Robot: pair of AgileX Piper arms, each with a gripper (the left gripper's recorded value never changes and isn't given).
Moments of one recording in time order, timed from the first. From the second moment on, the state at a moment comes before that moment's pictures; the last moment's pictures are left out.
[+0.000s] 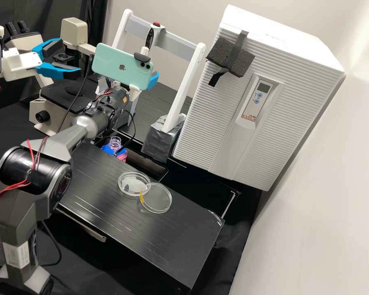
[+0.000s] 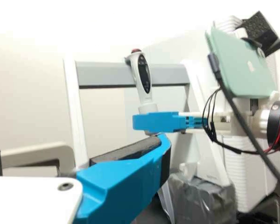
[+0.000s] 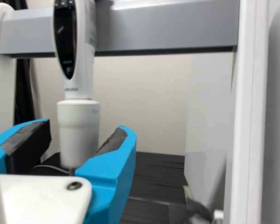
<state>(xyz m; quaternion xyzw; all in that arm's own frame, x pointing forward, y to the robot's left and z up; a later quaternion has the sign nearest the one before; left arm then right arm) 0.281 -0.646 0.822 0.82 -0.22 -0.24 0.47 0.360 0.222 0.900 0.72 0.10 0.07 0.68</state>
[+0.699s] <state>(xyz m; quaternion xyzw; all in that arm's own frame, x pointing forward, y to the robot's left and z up) 0.204 -0.583 0.784 0.85 -0.23 -0.12 0.46 0.252 0.157 0.888 0.71 -0.03 0.27 0.65</state>
